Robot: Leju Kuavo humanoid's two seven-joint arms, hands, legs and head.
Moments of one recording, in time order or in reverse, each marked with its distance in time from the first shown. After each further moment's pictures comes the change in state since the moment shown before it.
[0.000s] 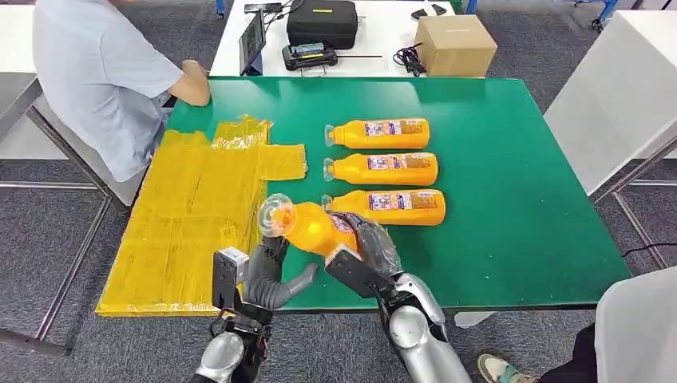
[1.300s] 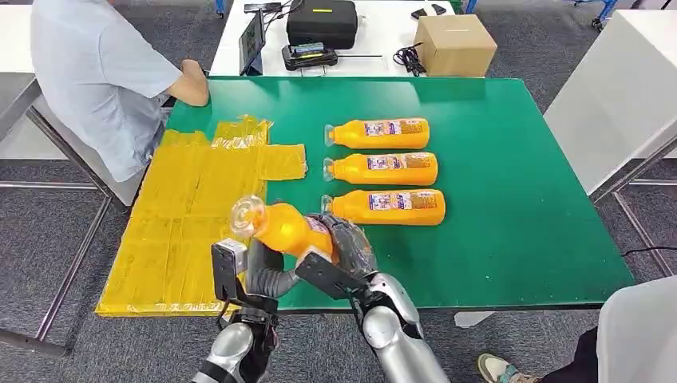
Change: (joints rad) left arm -0.070 0.000 -0.055 0.074 0.143 0.138 -0.077; right arm -0.032 0.079 0.045 0.104 0.068 -0.061 0.002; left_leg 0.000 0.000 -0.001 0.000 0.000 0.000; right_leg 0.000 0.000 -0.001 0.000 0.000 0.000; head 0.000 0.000
